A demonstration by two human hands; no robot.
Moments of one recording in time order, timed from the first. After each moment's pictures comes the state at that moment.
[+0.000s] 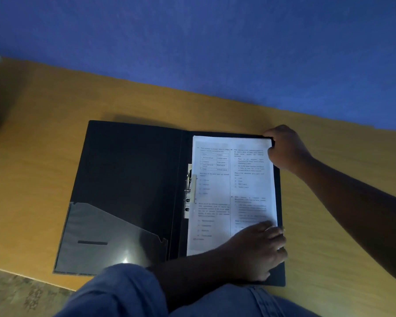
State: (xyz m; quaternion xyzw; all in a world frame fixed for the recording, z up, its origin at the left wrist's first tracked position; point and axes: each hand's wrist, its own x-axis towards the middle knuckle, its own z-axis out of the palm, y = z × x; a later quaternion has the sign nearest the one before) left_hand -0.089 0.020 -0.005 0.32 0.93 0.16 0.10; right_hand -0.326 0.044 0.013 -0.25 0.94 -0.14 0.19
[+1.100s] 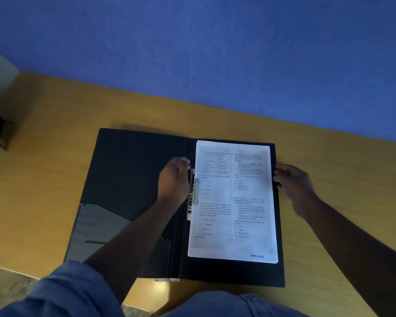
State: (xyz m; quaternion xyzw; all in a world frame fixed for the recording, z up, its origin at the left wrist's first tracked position) left_hand -0.100 -0.139 0.029 -0.44 0.72 0.53 -0.06; right_hand -0.264 0.098 0.012 0.10 0.82 -0.49 0.28
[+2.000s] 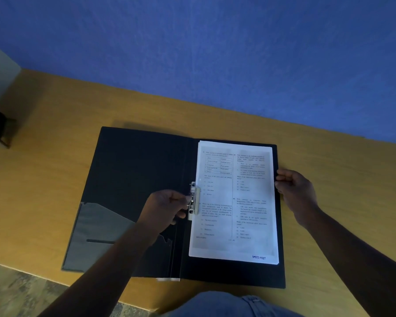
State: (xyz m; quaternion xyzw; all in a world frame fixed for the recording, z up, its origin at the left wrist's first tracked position) left_hand -0.034 -0.139 0.044 -0.46 0.64 0.61 0.09; right_hand -0.251 0.111 0.000 0.05 0.84 -0.49 0.24
